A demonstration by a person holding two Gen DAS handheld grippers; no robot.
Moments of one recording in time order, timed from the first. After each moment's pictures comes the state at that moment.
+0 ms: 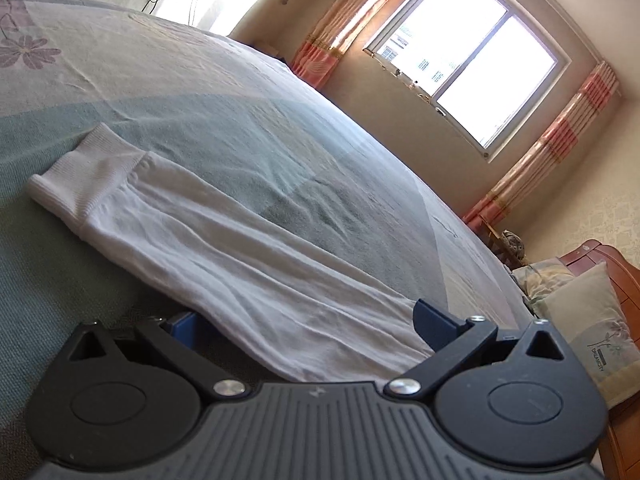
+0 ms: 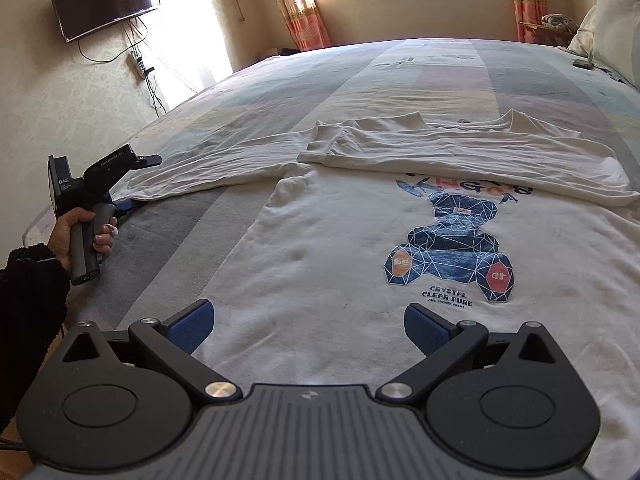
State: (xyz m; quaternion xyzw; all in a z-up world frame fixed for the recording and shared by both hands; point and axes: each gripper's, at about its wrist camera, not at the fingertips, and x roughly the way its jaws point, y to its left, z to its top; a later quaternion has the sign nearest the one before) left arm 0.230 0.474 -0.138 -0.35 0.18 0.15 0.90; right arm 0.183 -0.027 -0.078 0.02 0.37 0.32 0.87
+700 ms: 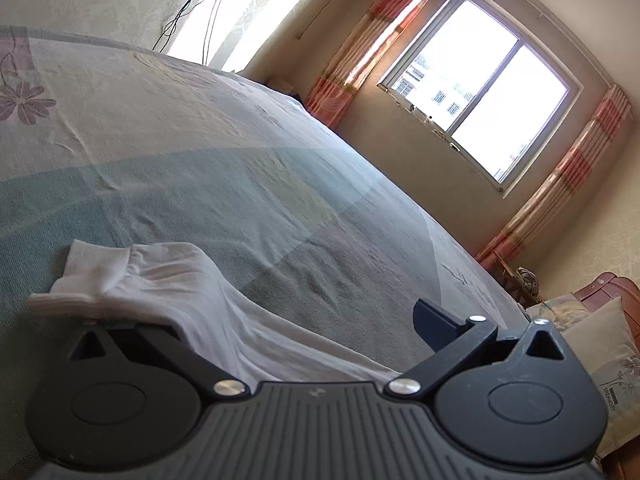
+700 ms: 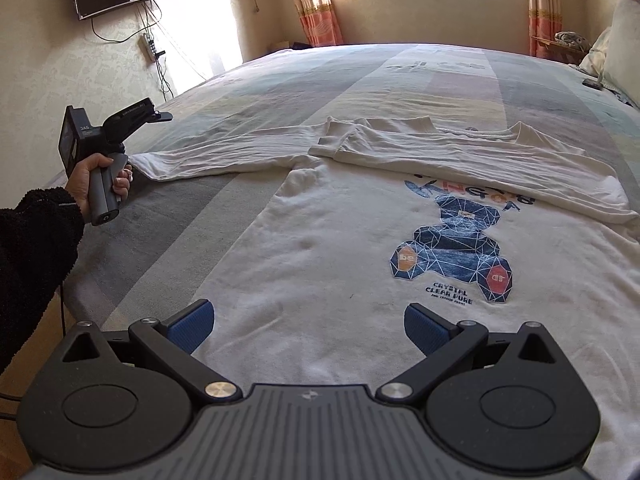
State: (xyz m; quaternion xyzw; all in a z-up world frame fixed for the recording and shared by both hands) left arm 0.255 0.467 -0.096 -0.33 0.15 0.17 0.91; right arm 0.166 -0.024 -0.075 -0.02 0.37 0.33 0.87
